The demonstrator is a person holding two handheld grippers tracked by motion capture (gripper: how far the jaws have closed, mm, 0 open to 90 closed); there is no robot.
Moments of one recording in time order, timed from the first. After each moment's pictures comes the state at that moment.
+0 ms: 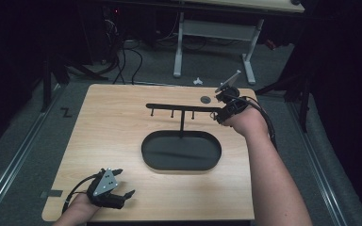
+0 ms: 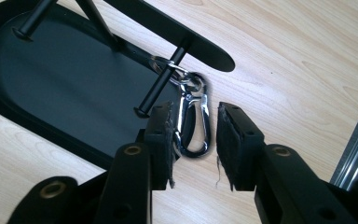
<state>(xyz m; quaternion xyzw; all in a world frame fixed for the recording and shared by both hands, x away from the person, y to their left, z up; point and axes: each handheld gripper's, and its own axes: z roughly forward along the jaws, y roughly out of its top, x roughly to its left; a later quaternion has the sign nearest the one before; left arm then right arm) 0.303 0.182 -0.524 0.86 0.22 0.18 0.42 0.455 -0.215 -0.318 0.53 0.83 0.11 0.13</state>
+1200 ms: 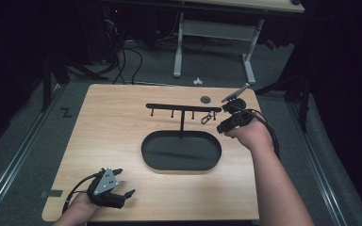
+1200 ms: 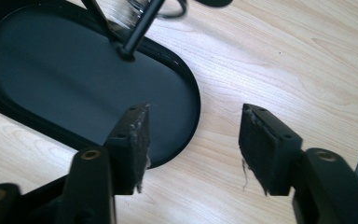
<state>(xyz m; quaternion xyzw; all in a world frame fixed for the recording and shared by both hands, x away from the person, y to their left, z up) 0.304 0.182 -0.524 0.86 0.23 0.18 0.42 0.430 -0.232 -0.341 0.56 0.81 0.14 0.13</state>
